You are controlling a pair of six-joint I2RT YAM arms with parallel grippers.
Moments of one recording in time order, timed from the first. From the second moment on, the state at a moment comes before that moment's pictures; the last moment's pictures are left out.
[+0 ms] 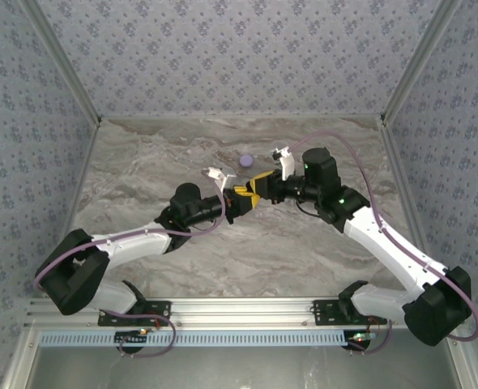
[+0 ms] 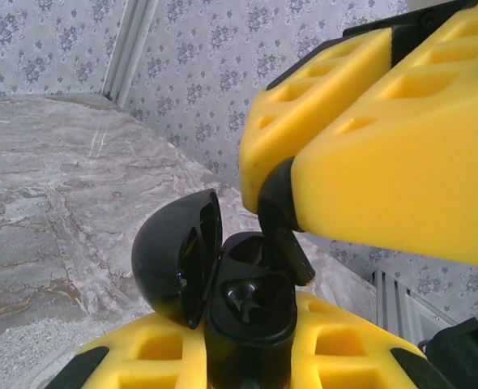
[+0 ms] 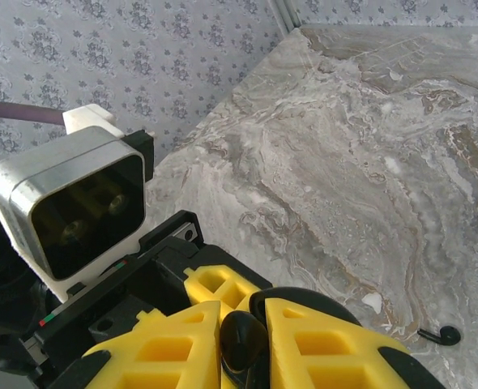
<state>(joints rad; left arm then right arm) -0.78 1.39 0.63 0.73 0.43 -0.48 0.56 1.16 0.98 -0.21 -0.50 0.30</state>
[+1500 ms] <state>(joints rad) -0.78 1.31 0.71 0.14 0.06 -0.35 0.46 1.58 0.77 -0.26 -0.26 0.35</state>
